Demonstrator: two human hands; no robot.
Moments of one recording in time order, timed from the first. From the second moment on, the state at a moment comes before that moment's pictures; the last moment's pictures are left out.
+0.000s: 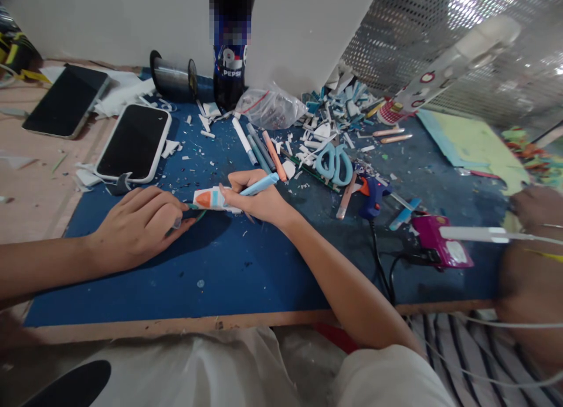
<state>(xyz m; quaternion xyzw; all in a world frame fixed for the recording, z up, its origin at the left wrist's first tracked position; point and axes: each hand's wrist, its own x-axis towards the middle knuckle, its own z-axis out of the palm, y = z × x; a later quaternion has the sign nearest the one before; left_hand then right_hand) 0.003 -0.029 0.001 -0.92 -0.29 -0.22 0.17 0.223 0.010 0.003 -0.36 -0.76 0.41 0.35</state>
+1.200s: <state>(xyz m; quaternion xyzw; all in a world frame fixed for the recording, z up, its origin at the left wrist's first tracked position) 0.004 -0.028 0.000 -0.92 -0.29 -0.22 0.16 0.223 0.012 0.000 -0.40 -0.75 0.37 0.37</state>
